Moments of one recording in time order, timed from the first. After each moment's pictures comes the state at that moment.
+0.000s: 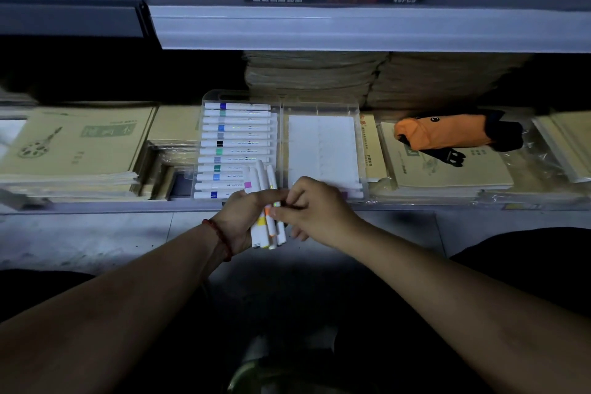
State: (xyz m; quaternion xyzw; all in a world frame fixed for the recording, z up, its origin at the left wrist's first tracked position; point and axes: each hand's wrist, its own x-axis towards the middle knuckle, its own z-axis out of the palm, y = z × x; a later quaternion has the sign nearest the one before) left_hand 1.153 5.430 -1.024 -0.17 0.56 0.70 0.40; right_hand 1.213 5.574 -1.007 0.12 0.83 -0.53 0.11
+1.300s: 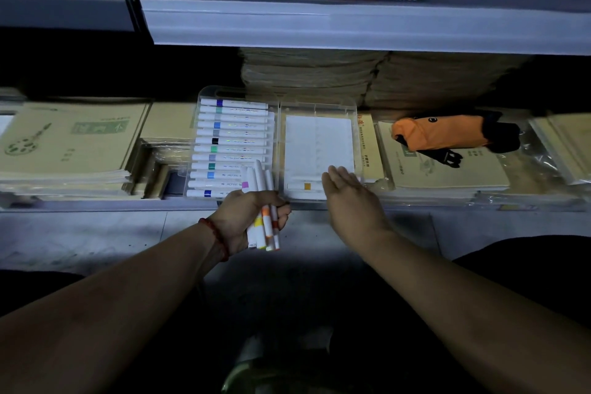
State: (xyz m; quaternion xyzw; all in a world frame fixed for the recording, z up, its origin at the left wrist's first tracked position) left_hand 1.152 5.438 -1.025 -0.20 0.52 0.72 0.42; right_hand 1.214 5.624 -1.032 0.03 0.99 0.01 0.12
